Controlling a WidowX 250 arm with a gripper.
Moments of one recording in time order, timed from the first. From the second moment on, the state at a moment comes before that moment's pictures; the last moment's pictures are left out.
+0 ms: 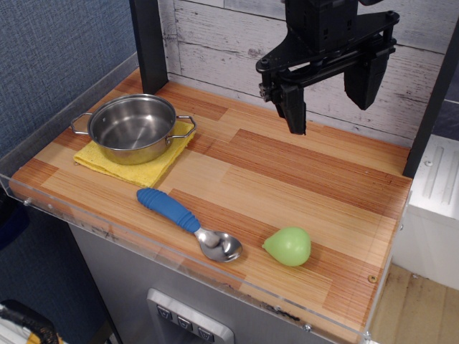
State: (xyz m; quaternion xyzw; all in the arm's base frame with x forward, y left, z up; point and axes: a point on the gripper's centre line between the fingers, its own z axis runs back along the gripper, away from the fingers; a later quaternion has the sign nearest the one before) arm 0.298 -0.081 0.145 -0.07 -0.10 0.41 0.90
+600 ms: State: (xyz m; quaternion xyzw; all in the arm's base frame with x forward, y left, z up) arm 0.267 -0.079 0.123 -0.07 -0.05 0.47 0.88
